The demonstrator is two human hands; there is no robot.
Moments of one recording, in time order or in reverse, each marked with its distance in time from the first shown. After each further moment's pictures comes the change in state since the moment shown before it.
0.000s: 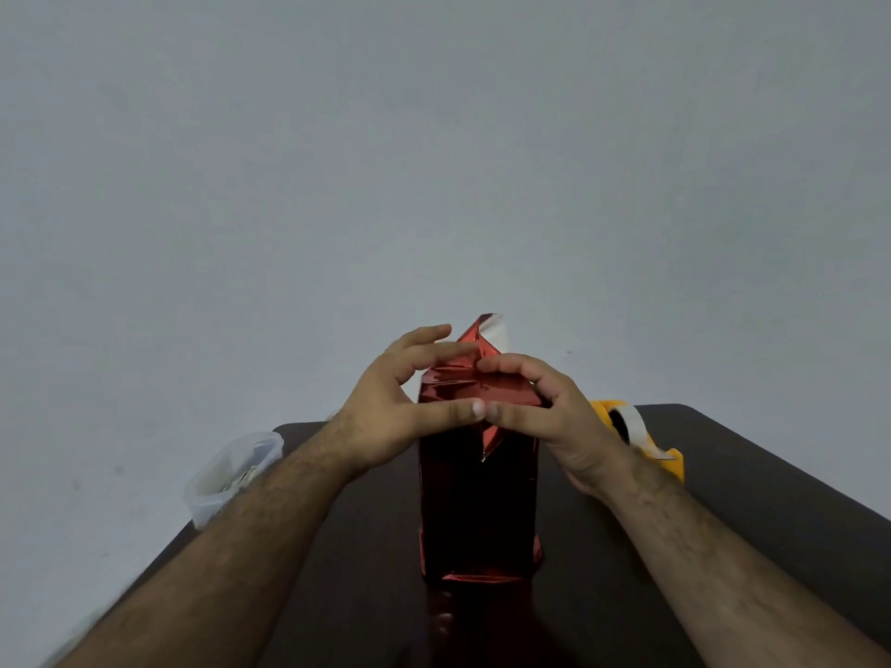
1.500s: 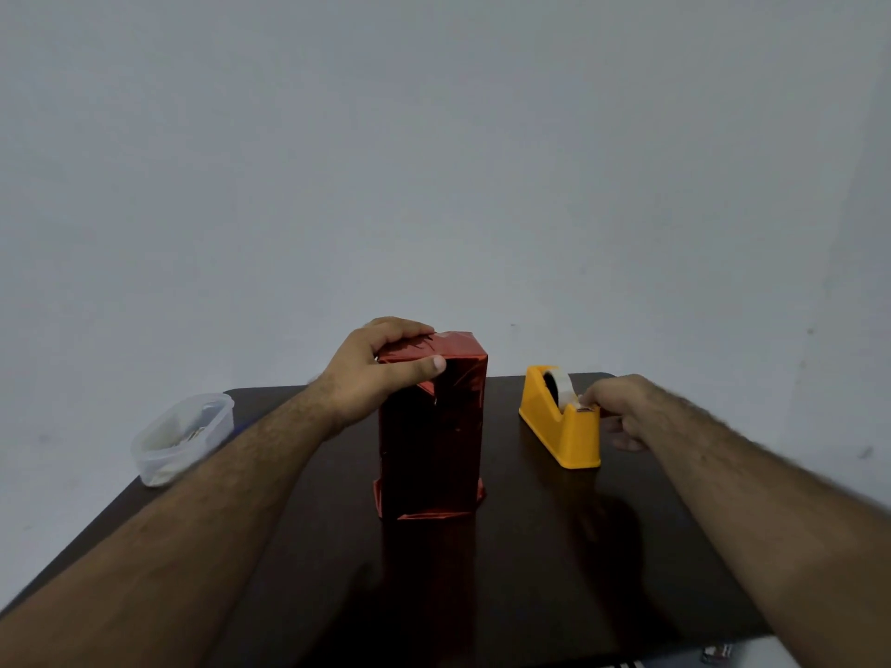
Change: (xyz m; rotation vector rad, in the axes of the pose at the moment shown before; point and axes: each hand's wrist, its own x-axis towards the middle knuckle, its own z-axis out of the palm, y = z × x) left_hand 0.002 -0.020 0.021 -0.154 -0.037 -0.059; right_hand -0.031 0.009 -0.138 -0.546 0.715 1.020
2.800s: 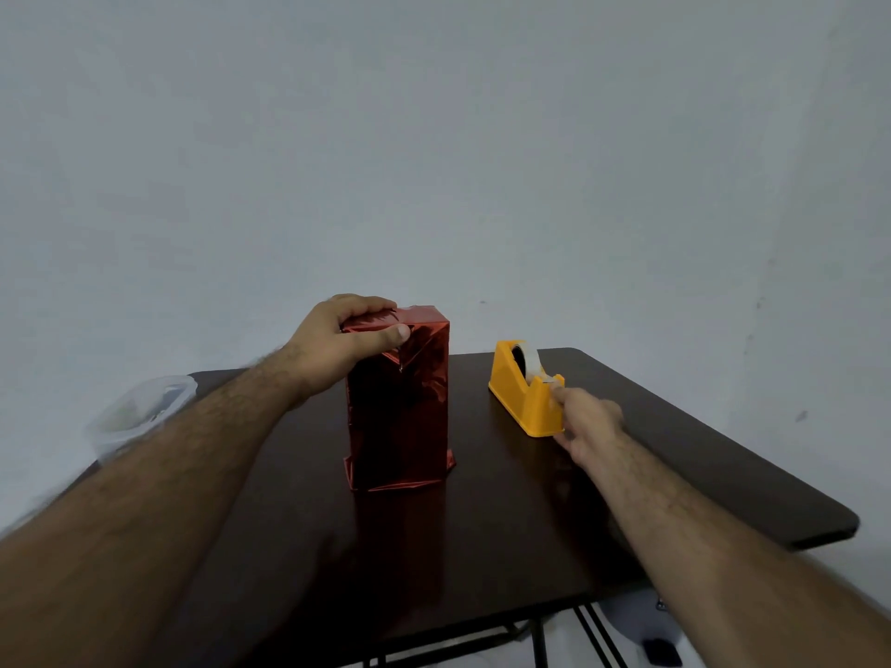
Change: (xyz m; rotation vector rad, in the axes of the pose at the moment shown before) left_hand 0.006 -0.005 -0.003 0.016 -0.005 -0.064; right_hand -0.012 0.061 0.035 0.685 0.119 0.006
